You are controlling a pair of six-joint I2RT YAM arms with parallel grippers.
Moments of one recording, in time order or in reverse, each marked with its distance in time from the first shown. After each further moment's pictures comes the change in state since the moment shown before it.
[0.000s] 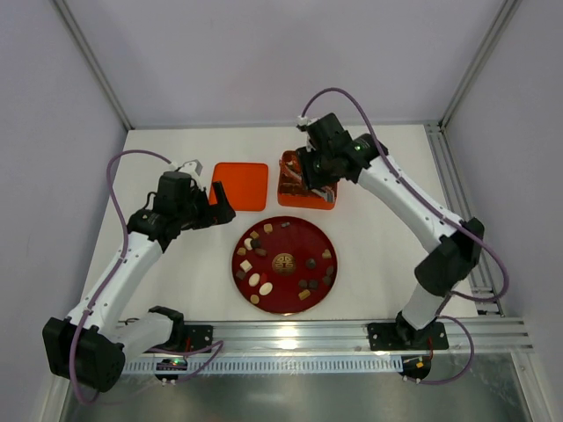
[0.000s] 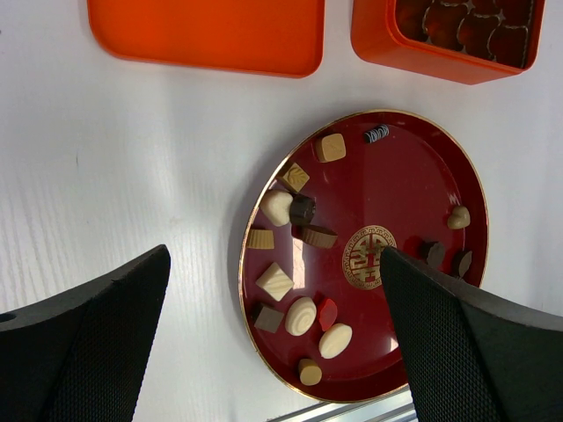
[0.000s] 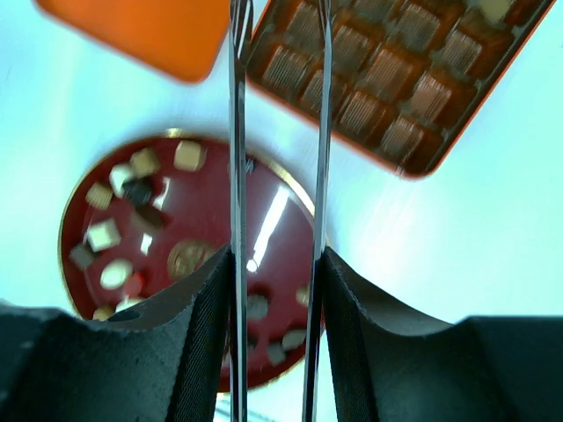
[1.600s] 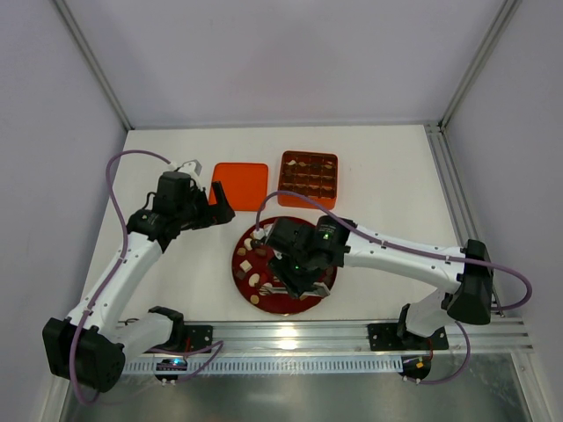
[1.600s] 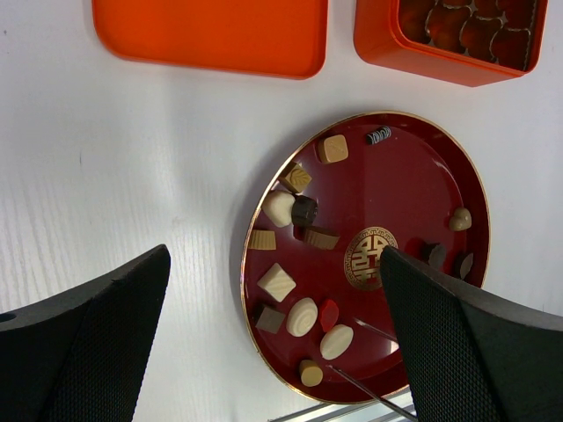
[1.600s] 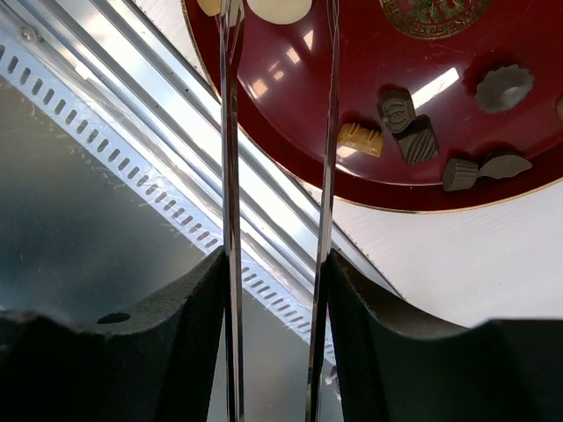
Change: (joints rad) left arm 0.004 0.000 0.000 0.000 -0.004 0.000; right arm 0.589 -0.265 -0.444 -0.131 -0.098 0.152
